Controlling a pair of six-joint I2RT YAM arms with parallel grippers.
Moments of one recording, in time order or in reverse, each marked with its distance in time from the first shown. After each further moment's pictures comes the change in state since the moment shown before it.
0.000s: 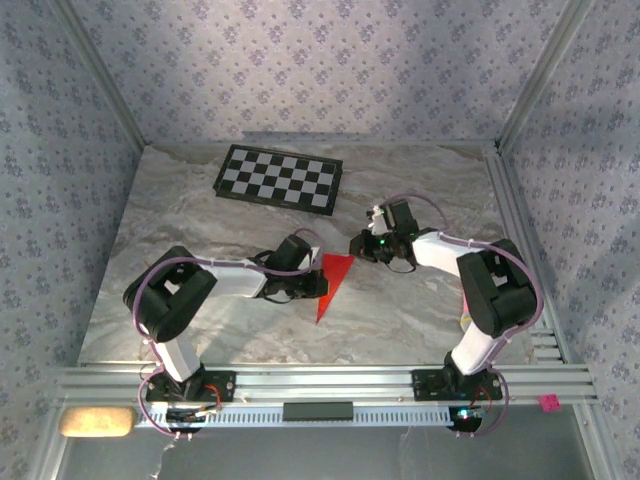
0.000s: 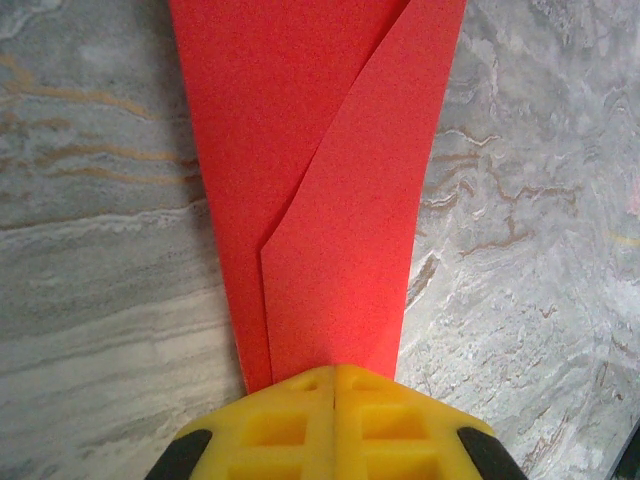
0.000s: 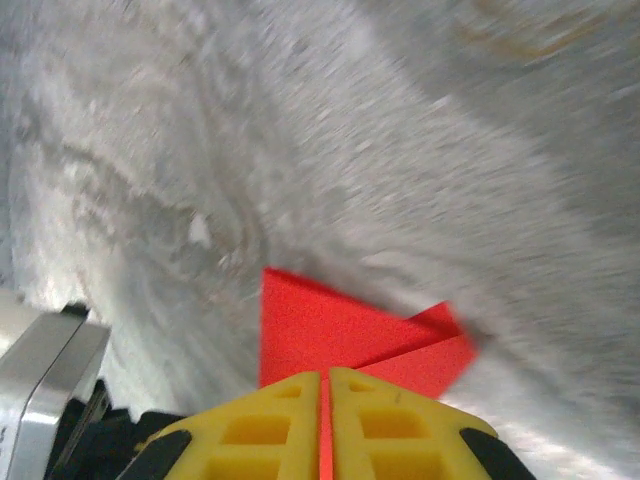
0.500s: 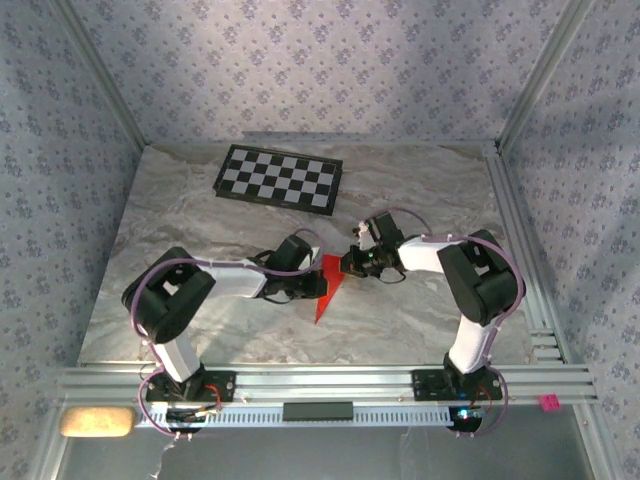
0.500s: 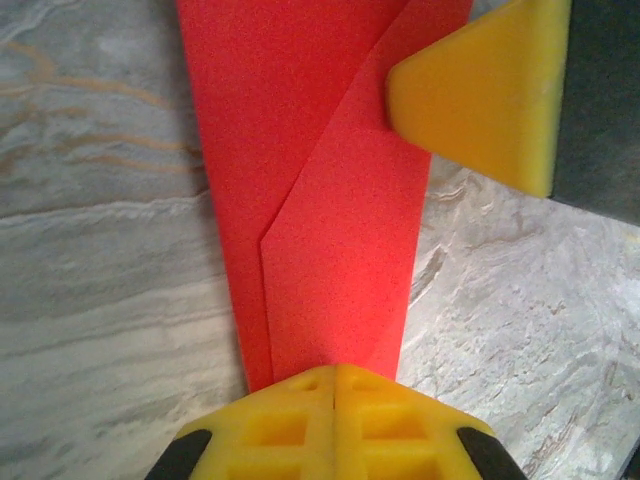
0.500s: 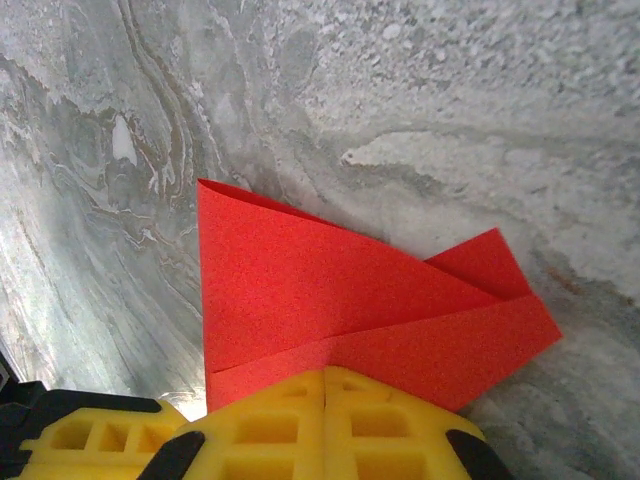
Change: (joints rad) left arm -0.005 -0.019 0.004 -0.034 -0.023 0.002; right arm 0.056 0.111 -0.023 0.024 -0.014 0.004
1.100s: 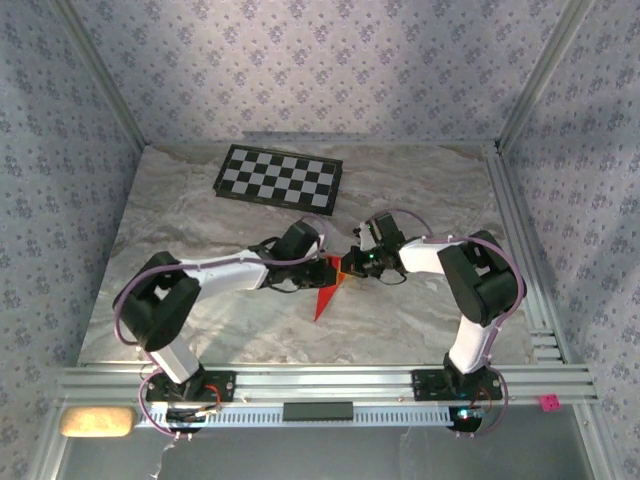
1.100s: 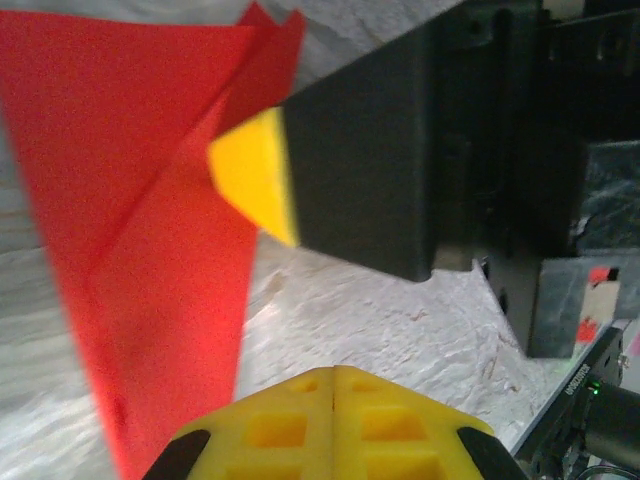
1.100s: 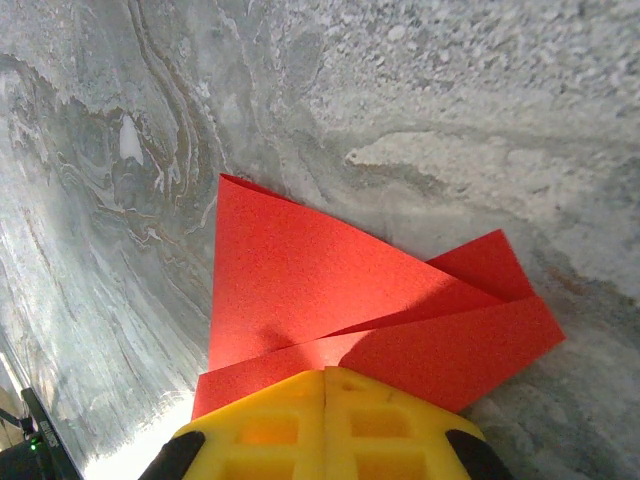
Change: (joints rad) left arm -0.035 -0.033 0.163 -0.140 0.027 -0.045; right arm -0.002 -0.004 -0.018 0.032 -0.006 0.000
